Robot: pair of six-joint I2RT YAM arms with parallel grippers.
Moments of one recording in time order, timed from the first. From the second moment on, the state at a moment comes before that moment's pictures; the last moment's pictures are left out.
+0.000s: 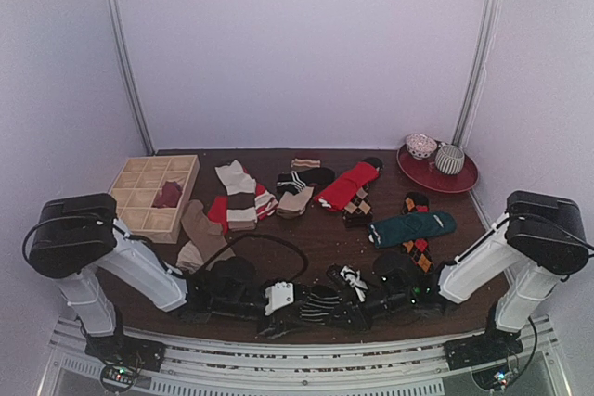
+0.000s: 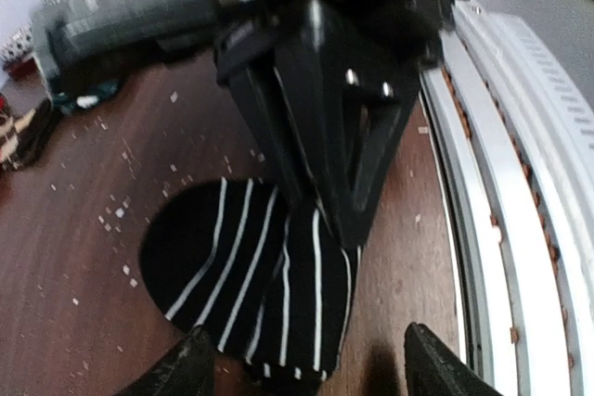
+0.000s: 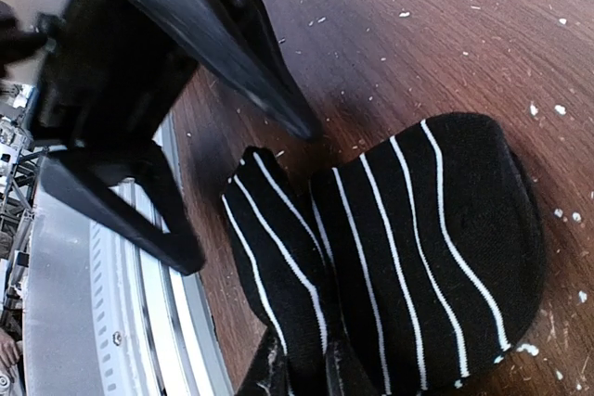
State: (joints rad) left arm -1.21 1.75 0.52 0.75 0.21 0.26; right arm 1.07 1.67 0.39 0.65 -0.41 0.44
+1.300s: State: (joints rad) left arm -1.21 1.84 0.62 0.62 0.25 0.18; right arm 1.04 1.69 0.39 0.67 -0.47 0.44
